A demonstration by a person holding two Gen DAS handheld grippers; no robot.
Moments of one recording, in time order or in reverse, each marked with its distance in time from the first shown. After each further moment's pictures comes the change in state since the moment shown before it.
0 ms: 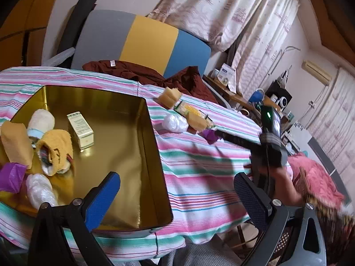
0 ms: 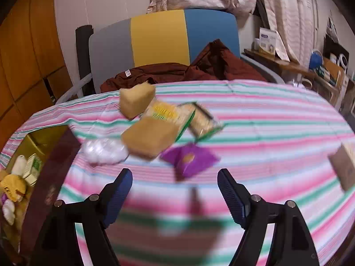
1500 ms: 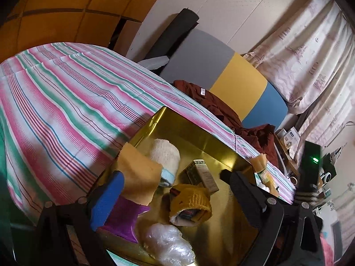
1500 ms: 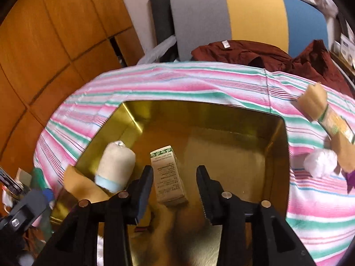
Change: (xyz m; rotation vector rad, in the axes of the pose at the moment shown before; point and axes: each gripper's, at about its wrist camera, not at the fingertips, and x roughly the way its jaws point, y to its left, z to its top) left arm -0.053 0.172 0.036 -0.421 -0.199 0.337; right arm 0.025 0.273 0.005 -0.143 0.195 0.375
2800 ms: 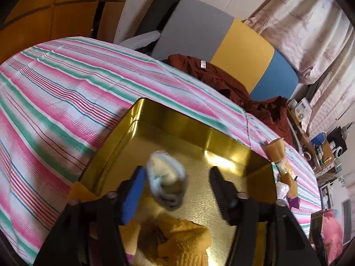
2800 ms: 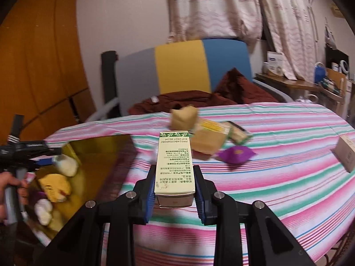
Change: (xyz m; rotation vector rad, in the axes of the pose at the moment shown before) left arm 0.094 -0.037 0.038 0.111 0.174 0.059; right arm -0.156 -0.125 -0.103 0.098 -0.408 -0.266
